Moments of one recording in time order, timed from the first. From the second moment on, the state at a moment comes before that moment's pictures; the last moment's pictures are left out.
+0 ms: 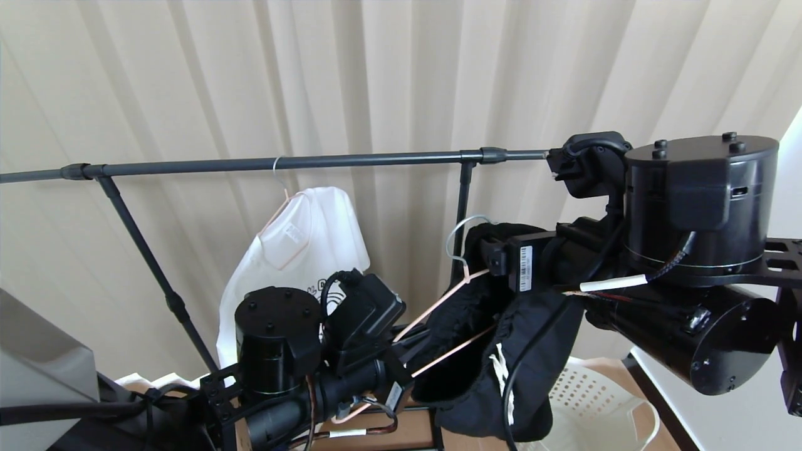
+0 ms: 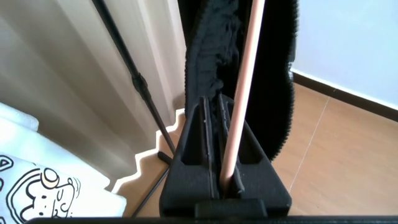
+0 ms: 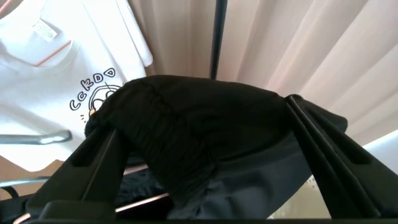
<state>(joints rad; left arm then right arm) -0.78 1.87 -0.54 -1.11 -0.09 0.18 0.87 1.60 -0.99 -0.27 -0.71 0.22</state>
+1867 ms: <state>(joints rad) -0.58 1.83 -0.41 -1.17 -0.40 0.28 0.37 1.42 -1.09 0.31 0.48 -0.67</state>
